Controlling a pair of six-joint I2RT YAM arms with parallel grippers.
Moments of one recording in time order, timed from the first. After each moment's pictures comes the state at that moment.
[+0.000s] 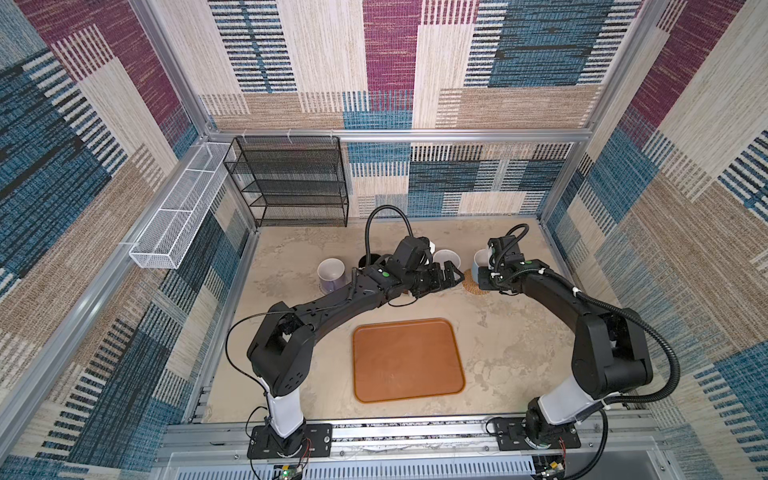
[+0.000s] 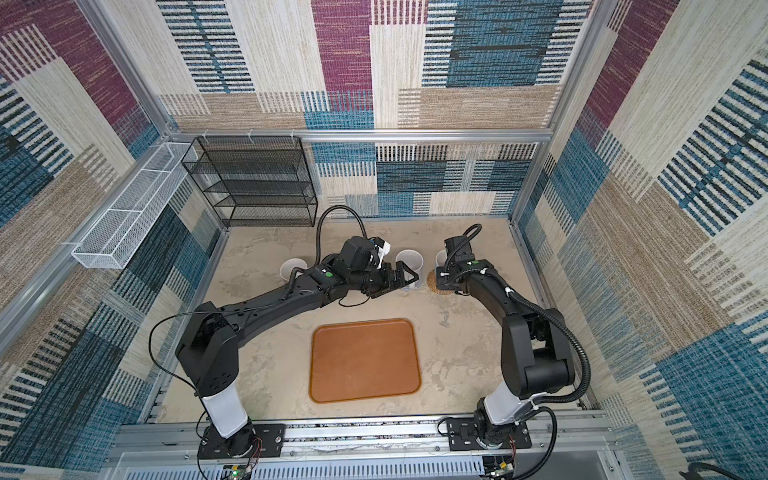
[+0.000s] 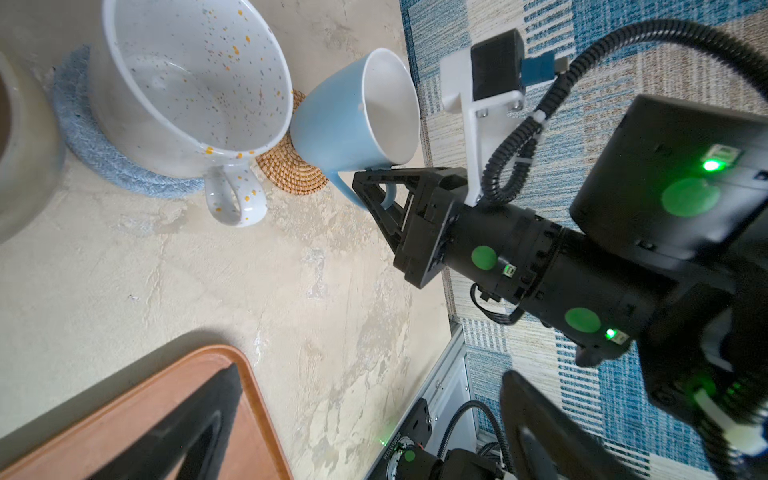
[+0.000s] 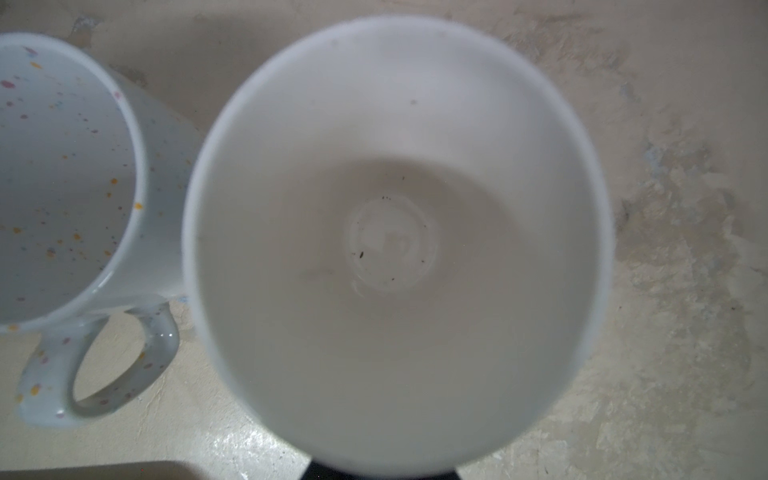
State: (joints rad) left arm -0.78 1.82 1.45 -0.22 0.39 -0.89; right arm 0.17 1.60 1.11 -0.52 0.07 0.17
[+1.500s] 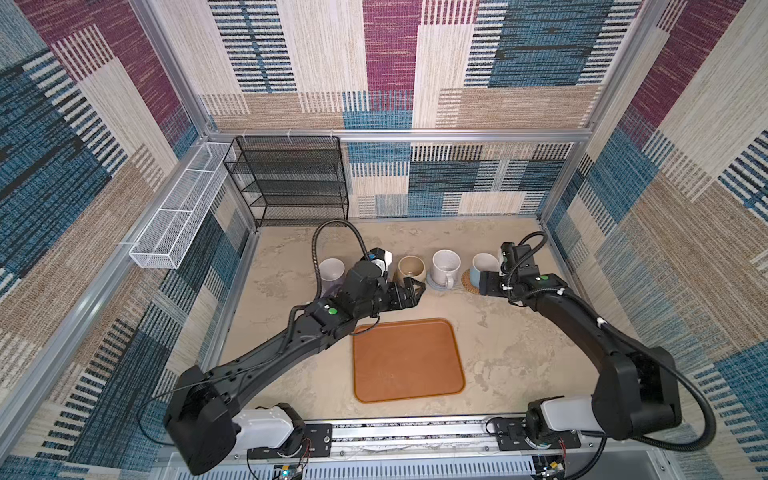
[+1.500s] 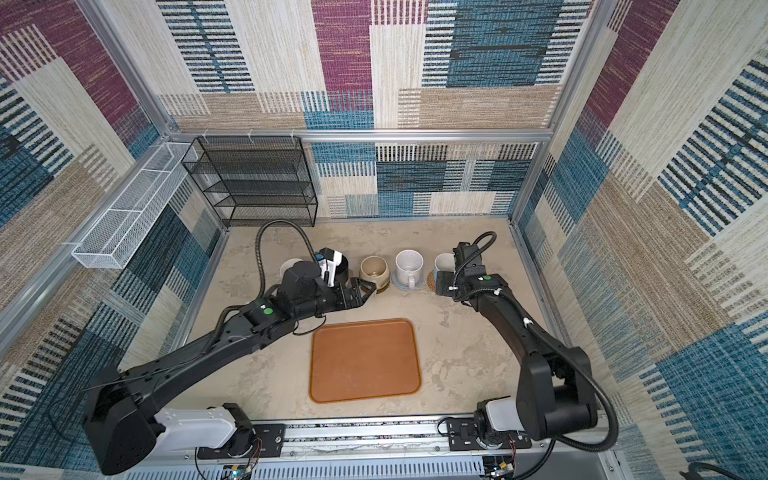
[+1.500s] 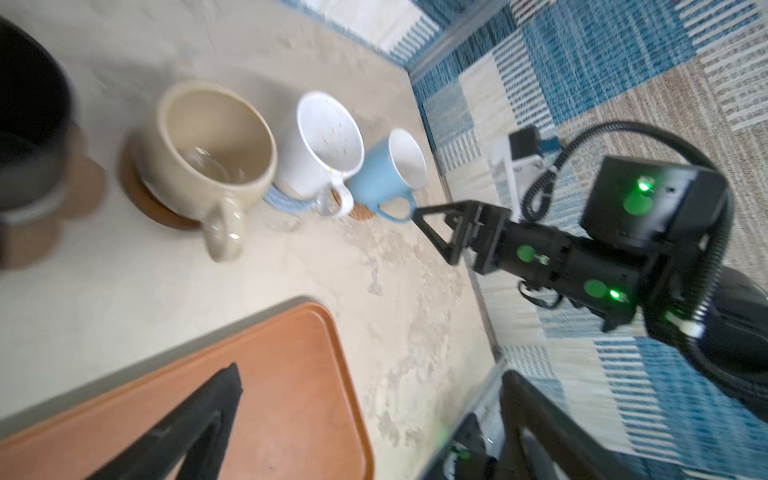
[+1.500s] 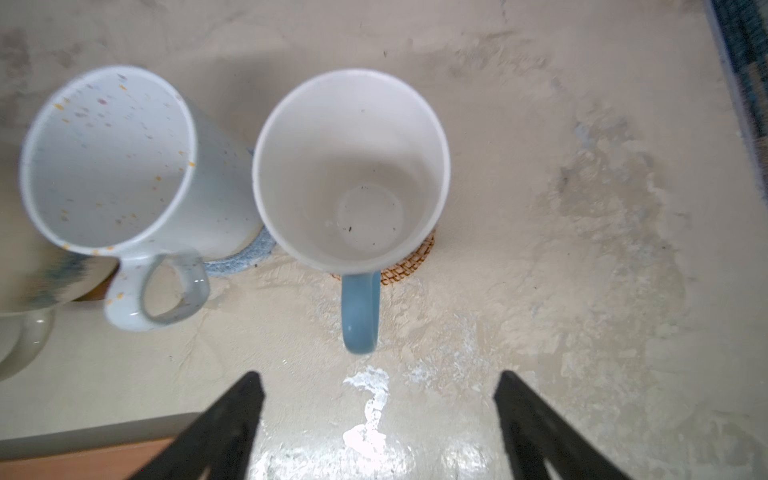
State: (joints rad) left arm -0.74 1.23 0.97 -0.21 0.07 -0.75; right arm 0.17 1.30 0.94 -0.50 0.10 0.25
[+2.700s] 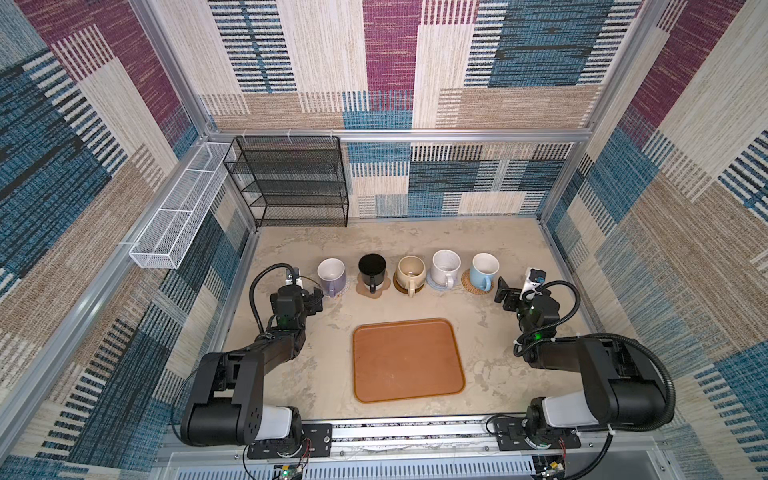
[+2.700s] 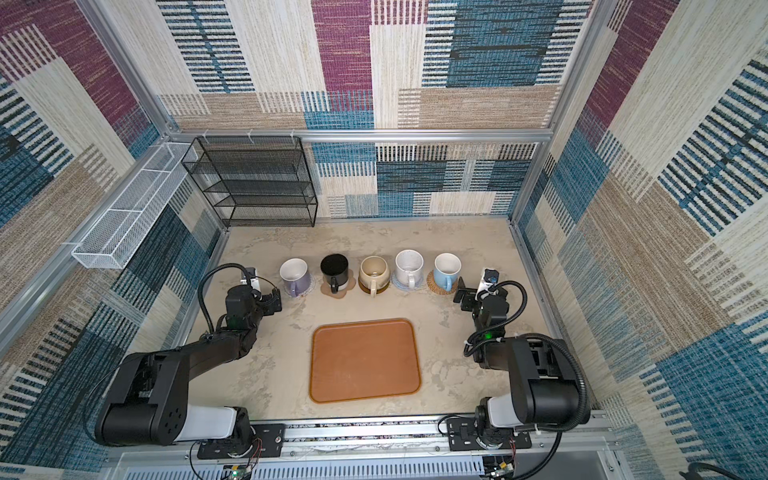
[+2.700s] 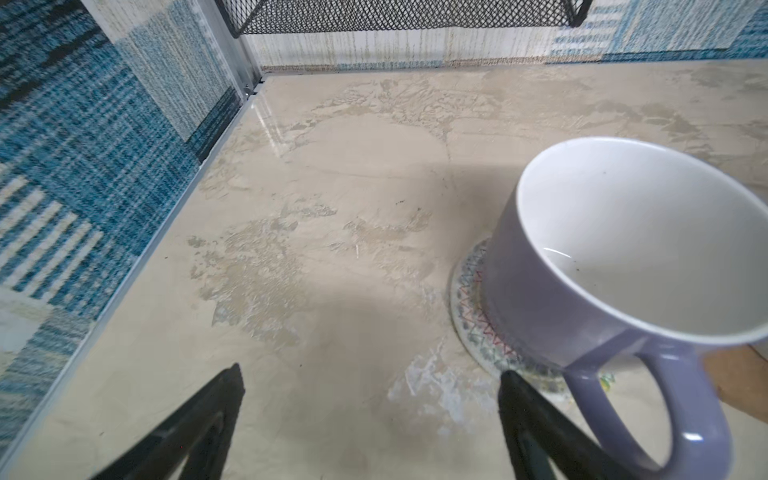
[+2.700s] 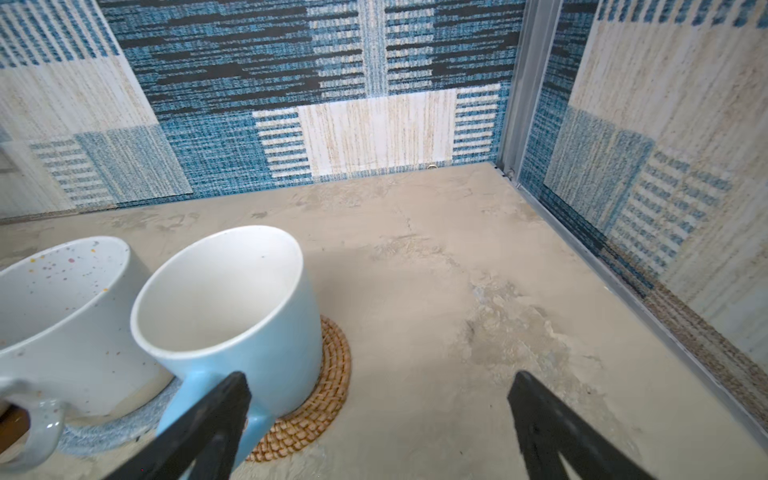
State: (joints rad) left arm -0.03 1.44 0.43 0.53 -0.22 0.00; right arm -0.04 1.45 0.24 1.04 0.03 0.08
